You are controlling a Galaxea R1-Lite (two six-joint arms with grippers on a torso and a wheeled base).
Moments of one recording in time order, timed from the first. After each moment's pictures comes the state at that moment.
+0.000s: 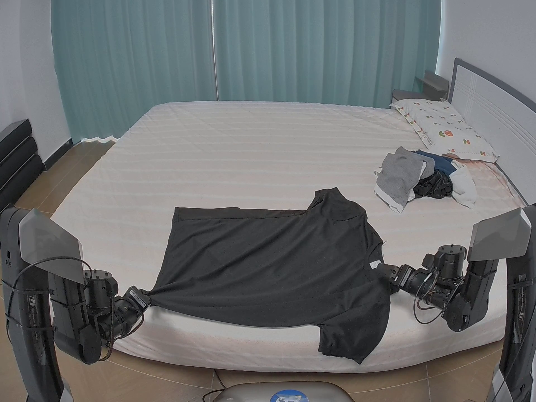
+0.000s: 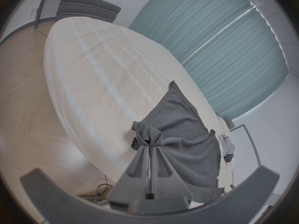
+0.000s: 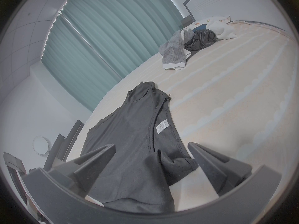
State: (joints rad) left arm -0.06 2.34 -0.20 -1.55 -0.02 -0.89; right arm 0.10 2.41 -0.49 -1.48 0.18 0.59
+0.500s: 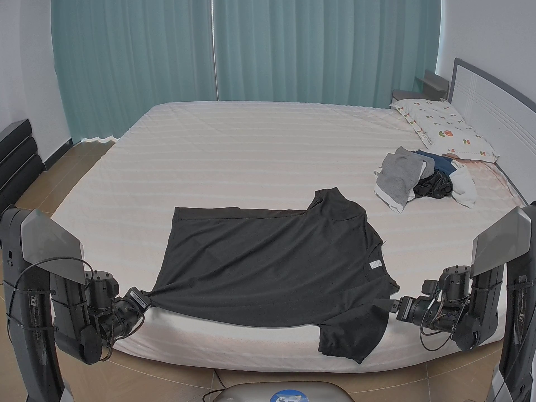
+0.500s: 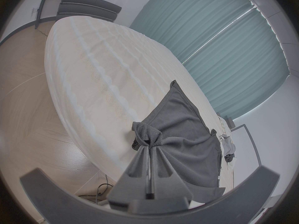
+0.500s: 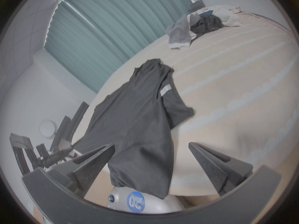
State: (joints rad) left arm -0.06 2.35 -0.21 -1.55 -0.02 -0.89; right arm 0.13 2.40 -0.25 -1.55 0.31 0.49
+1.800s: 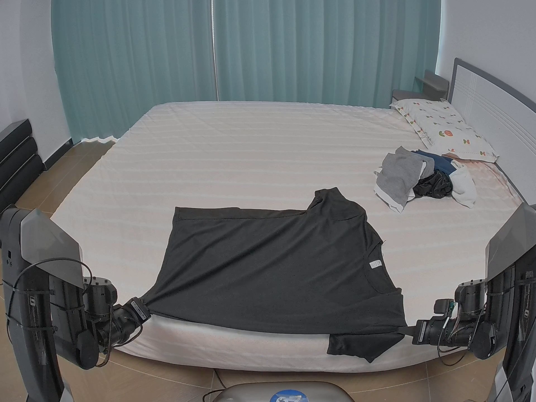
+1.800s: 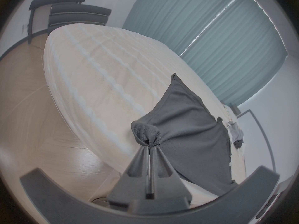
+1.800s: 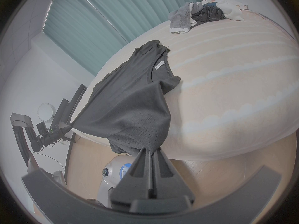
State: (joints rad) left arm -0.06 2.35 -0.15 -1.55 -0.01 -0.75; right arm 0.04 2.37 -0.03 -1.55 0.41 0.30
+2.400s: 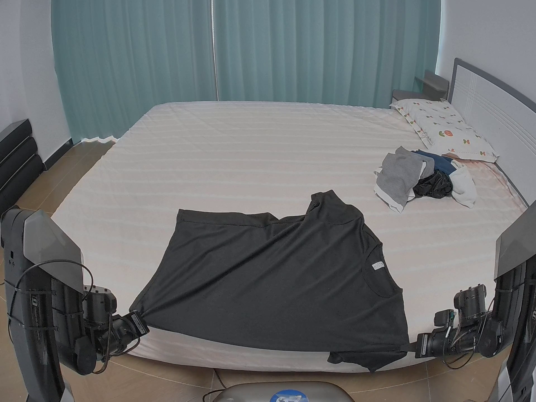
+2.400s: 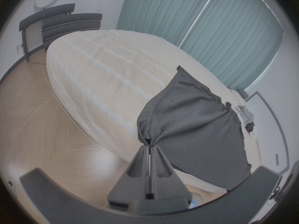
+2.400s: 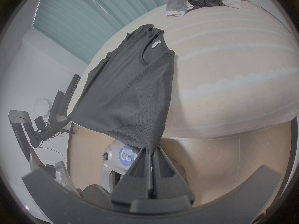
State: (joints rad) left arm -0.06 2.36 -0.07 -1.55 0.03 -0.60; right arm 0.05 2.27 -0.02 -1.27 0.40 0.26
